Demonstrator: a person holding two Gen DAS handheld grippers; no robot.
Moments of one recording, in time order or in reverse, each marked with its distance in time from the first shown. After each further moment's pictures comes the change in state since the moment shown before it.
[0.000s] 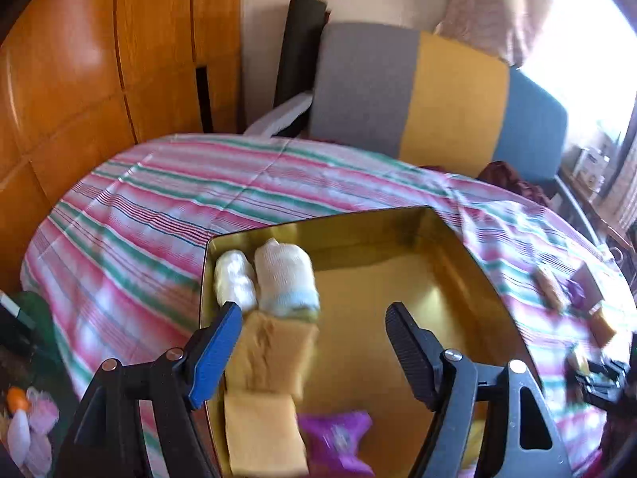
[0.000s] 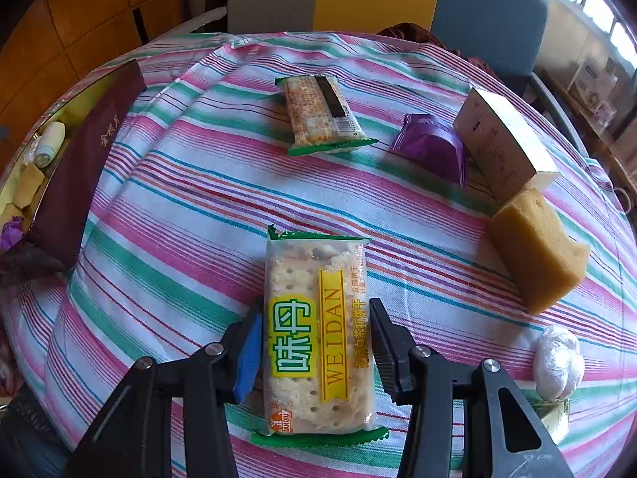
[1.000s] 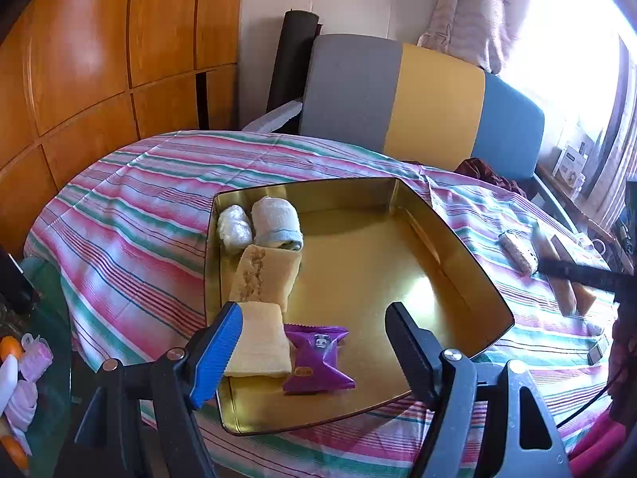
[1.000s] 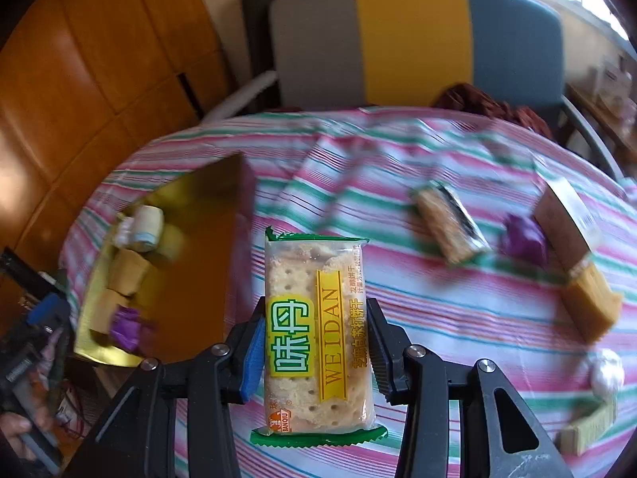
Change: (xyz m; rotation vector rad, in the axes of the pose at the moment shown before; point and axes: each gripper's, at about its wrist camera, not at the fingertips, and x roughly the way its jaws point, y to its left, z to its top) left arm -0.048 0.003 -0.066 -0.010 -0.038 -0.040; right arm -0.077 0.113 0.064 0.058 -0.201 0.256
